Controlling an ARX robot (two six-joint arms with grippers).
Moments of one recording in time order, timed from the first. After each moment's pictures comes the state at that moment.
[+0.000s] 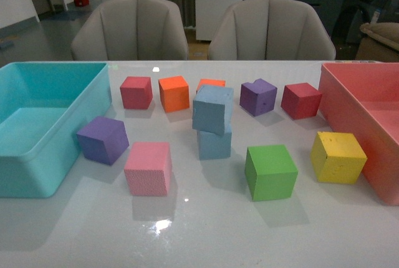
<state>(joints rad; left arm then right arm) 0.00 0.01 0.01 0.00 0.00 -0.01 0.00 0.00 0.01 0.00 0.00 0.00</state>
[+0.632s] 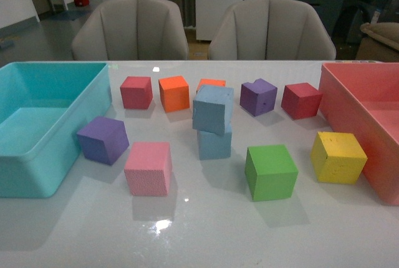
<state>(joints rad) 0.00 0.01 0.01 0.00 0.00 -0.01 0.00 0.00 0.01 0.00 0.00 0.00</state>
